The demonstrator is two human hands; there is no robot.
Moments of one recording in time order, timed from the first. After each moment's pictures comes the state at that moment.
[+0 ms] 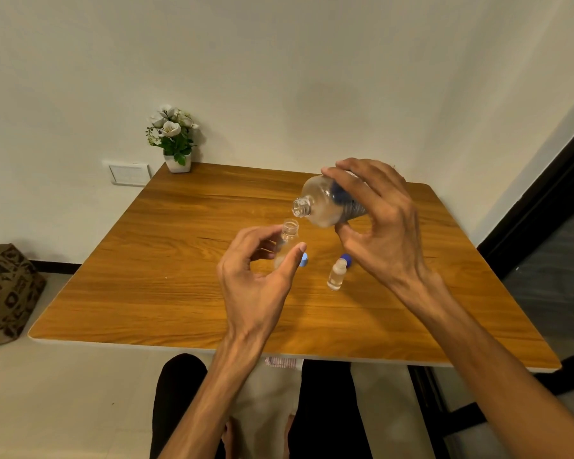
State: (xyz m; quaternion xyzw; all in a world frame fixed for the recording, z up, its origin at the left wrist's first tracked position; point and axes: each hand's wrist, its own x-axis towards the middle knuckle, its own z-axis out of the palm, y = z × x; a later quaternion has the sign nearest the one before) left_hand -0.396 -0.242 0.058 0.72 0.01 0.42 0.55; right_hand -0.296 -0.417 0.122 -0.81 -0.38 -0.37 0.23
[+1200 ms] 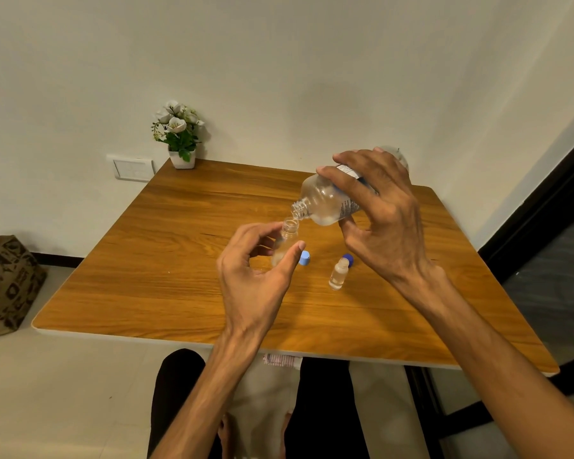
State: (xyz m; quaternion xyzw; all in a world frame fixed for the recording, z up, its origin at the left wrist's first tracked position) left_hand -0.398 -0.235 0.058 0.71 0.00 0.43 0.55; right_hand -0.298 -0.411 0.134 -0.79 -0.42 -0.42 0.16
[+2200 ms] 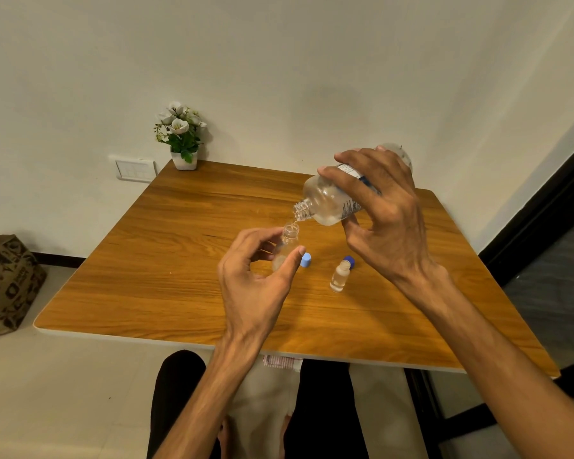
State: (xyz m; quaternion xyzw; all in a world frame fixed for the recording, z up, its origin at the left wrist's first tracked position) left_hand -0.402 -0.234 0.055 0.71 0.01 0.43 0.56; right_hand -0.299 -0.408 0.139 -0.78 -0.42 -0.43 0.15
